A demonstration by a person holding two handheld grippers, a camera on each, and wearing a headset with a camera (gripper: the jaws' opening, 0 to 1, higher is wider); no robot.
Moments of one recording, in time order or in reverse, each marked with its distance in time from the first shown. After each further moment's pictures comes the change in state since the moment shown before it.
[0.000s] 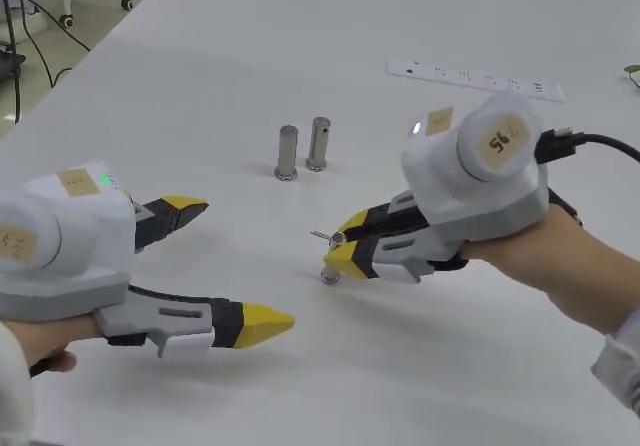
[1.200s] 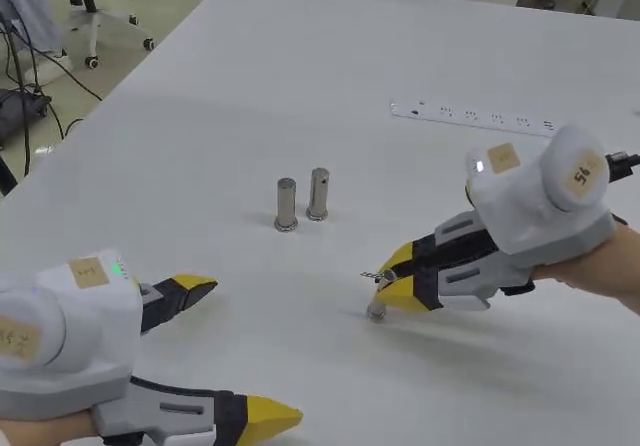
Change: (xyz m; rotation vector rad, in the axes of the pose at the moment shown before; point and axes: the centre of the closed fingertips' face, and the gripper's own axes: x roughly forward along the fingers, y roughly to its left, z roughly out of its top) left arm 0.007 -0.015 -0.014 -0.047 0.083 -0.025; right arm -0.024 -0.033 -0.022 -0.153 -0.010 0.156
